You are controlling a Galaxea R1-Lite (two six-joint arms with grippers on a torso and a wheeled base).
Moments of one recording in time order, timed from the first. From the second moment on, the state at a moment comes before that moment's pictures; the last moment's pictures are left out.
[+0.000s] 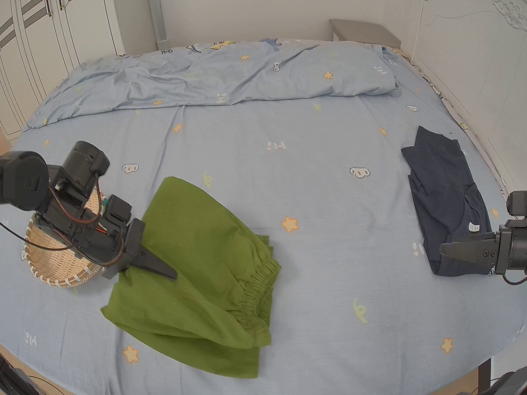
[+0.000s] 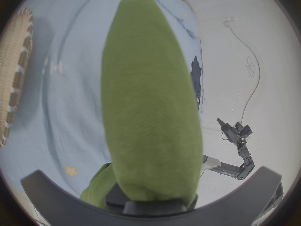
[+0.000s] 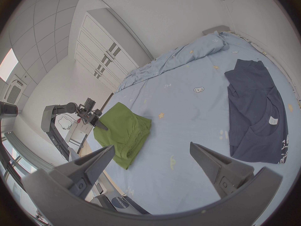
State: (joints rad) left arm -0.20 1.71 -1.20 0.61 -0.69 -0.30; right arm 0.13 1.17 -0.68 0.04 0.60 0.14
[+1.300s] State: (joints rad) left arm -0.37 1.64 -1.22 0.61 -0.58 -0.21; right arm 0.13 1.16 -0.68 0.04 0.60 0.14
